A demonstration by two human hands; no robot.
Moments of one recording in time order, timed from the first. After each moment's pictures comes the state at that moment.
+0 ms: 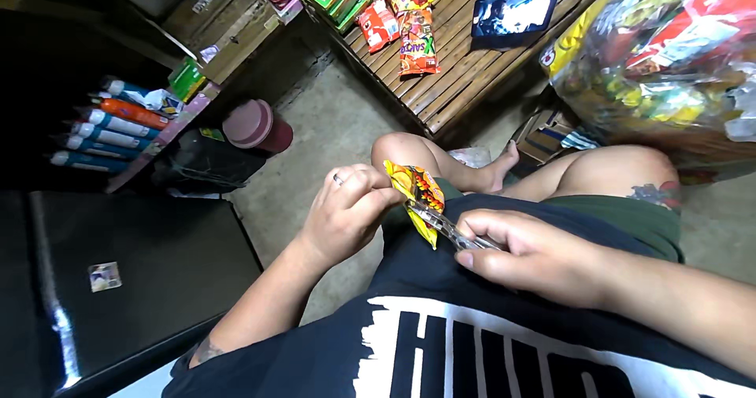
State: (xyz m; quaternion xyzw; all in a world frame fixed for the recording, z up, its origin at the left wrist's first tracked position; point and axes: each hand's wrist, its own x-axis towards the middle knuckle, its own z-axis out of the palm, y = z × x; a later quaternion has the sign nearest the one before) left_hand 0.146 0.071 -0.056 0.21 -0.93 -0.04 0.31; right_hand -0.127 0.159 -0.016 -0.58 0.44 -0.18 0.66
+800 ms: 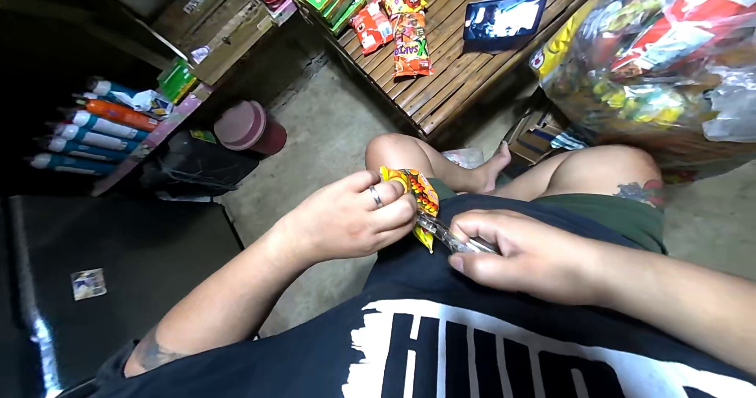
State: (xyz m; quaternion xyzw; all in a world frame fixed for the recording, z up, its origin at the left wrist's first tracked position) left_hand 0.131 0.060 -0.017 -0.02 -0.98 0.14 0.13; right_hand -0.128 0.154 -0.003 -0.62 0.46 -0.11 0.63
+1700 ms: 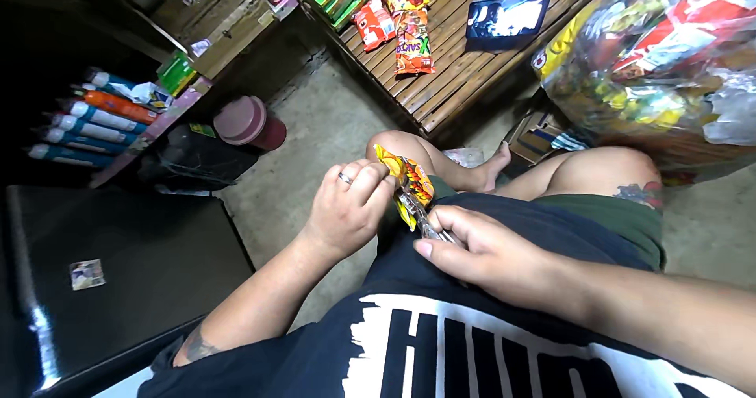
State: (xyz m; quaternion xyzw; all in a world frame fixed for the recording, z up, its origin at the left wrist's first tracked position) left_hand 0.130 0.080 -0.057 0.25 -0.92 0.13 0.26; right_hand -0.094 0.162 -0.018 -0.56 0.47 -0.21 0.65
